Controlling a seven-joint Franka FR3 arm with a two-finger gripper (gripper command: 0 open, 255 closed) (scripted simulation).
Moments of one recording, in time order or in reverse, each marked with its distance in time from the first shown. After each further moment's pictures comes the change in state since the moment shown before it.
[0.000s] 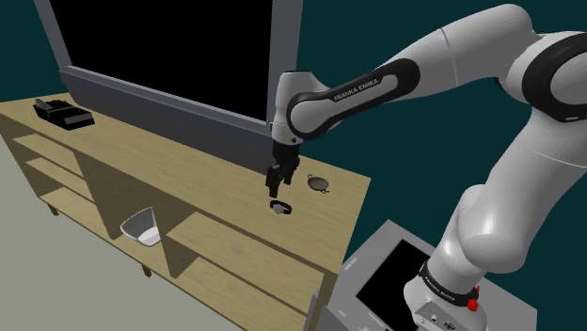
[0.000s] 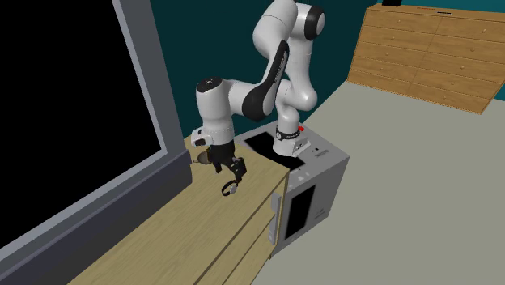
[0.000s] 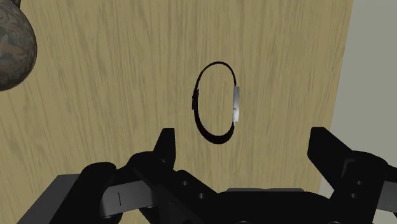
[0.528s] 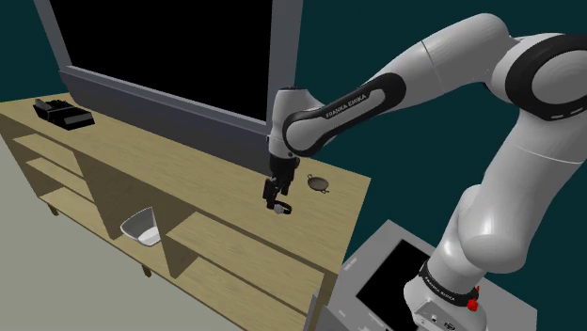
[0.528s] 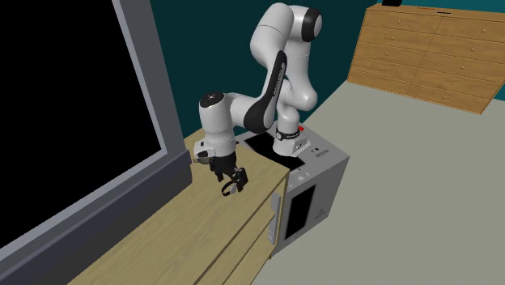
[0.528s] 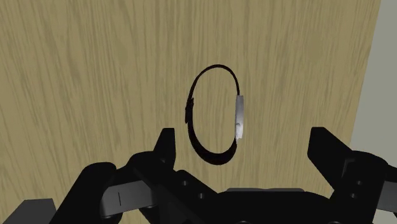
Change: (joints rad) arm 0.008 0.065 0.009 -0.035 0.001 0.098 0.002
